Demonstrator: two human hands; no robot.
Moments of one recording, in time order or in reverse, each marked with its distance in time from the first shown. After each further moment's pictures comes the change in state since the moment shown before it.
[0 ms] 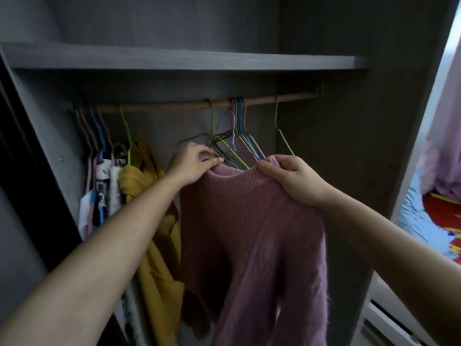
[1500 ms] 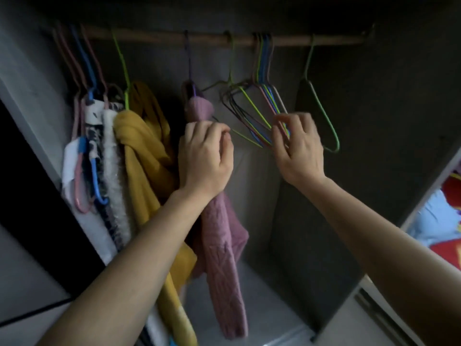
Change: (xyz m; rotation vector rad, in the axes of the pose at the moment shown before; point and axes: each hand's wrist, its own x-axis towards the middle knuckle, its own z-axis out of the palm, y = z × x) left_hand -0.083 0.009 0.024 0.226 0.463 0.185; right_hand 0.050 0.070 0.068 -0.557 0.496 -0.315
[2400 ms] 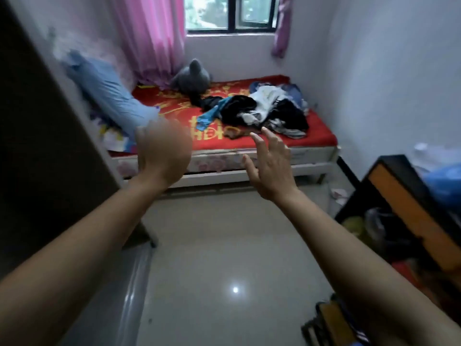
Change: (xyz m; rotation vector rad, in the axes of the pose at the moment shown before) left_hand -0.228 0.385 -0.103 -0.671 -0.552 0.508; right_hand -0.454 -0.109 -0.440 -1.022 -0.001 0.853
